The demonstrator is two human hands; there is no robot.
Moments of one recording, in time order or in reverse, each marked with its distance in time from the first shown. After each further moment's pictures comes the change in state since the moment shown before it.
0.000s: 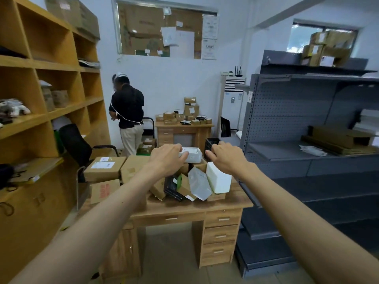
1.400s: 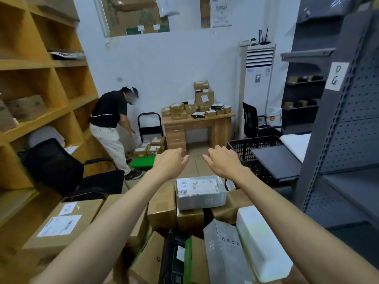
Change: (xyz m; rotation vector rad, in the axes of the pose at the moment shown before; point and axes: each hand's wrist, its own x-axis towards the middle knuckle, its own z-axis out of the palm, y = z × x) left_hand 0.577 -0.148 0.271 0.070 -0.127 -0.088; right_hand 0.568 0.137 0.286 0.142 -0.039 -0.021
